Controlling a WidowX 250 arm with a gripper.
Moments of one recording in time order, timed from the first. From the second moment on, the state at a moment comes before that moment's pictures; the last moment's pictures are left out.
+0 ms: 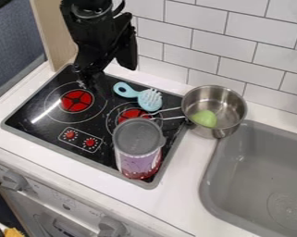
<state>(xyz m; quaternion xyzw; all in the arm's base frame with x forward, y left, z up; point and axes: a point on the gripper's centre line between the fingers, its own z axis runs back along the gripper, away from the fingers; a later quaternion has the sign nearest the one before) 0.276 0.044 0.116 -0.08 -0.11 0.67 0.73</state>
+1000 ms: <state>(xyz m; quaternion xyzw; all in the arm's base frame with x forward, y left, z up) 0.344 0.059 0.063 -0.04 -0.10 0.66 0.75</state>
